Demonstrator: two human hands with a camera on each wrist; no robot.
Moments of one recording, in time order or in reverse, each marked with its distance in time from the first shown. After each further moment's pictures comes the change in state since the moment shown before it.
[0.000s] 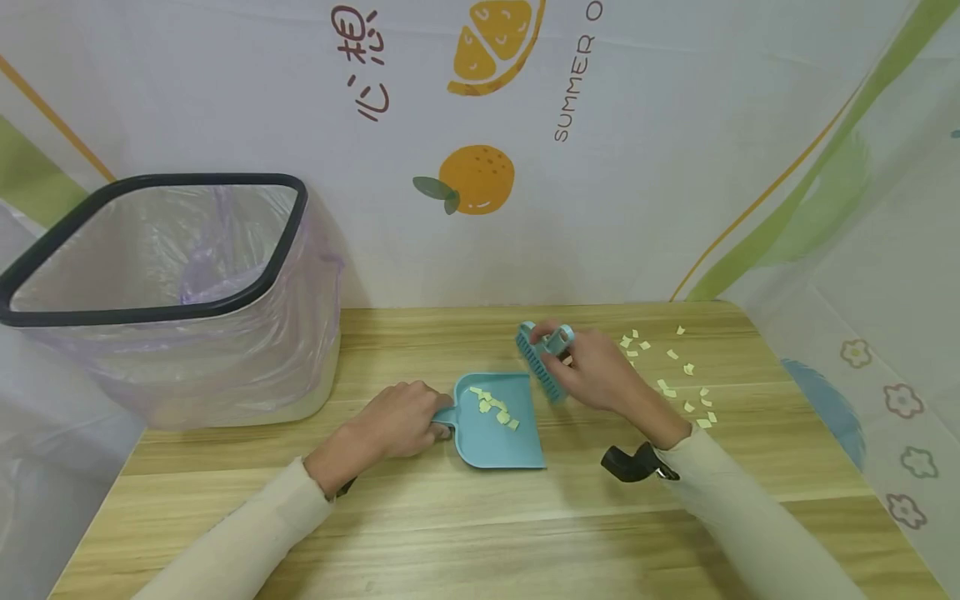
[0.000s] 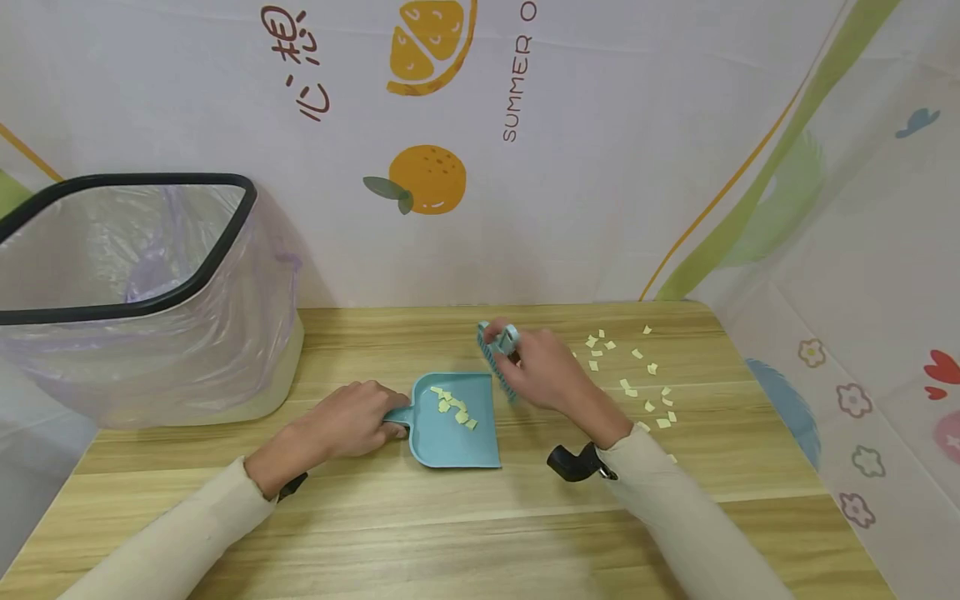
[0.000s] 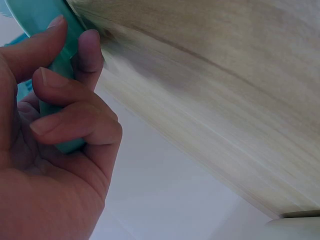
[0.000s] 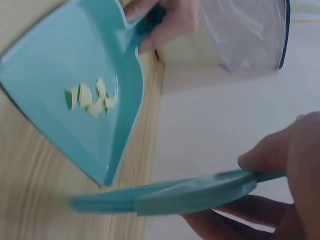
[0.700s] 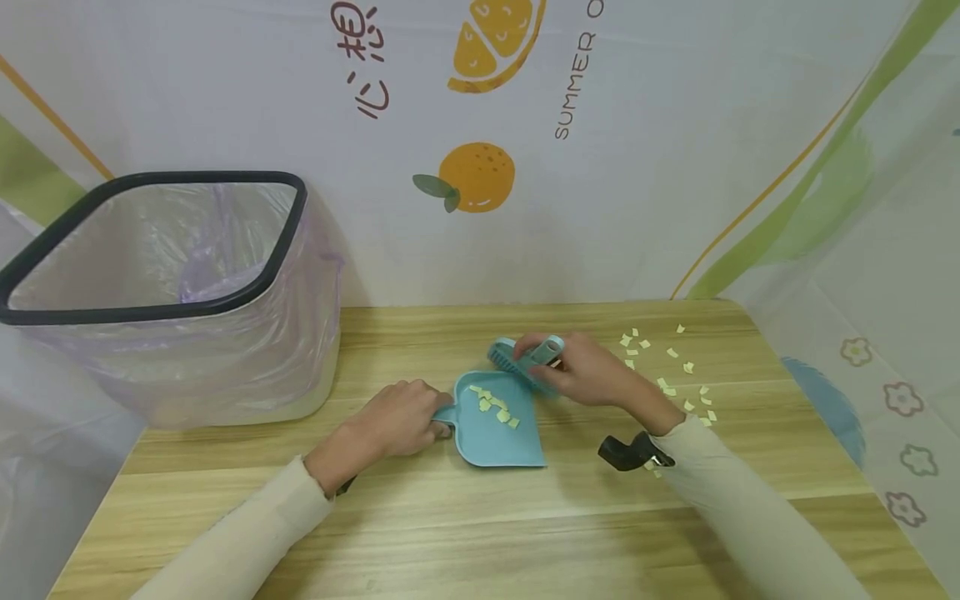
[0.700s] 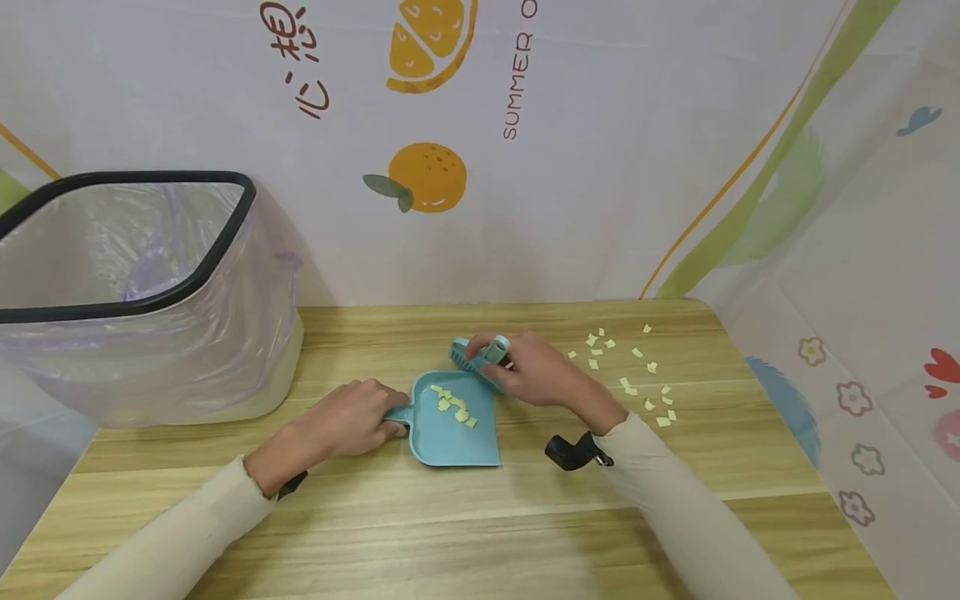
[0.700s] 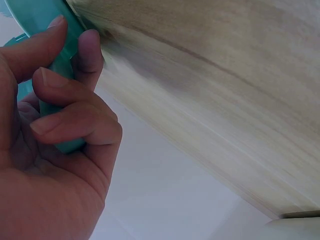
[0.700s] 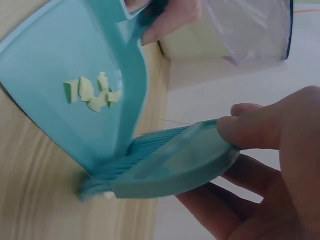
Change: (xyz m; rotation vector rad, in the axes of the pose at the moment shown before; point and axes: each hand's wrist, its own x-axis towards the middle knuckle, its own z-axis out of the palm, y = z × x) left_hand 0.000 -0.001 0.000 0.014 -0.005 0.001; right_hand 0.010 0.009 0.001 0.157 -0.229 -0.124
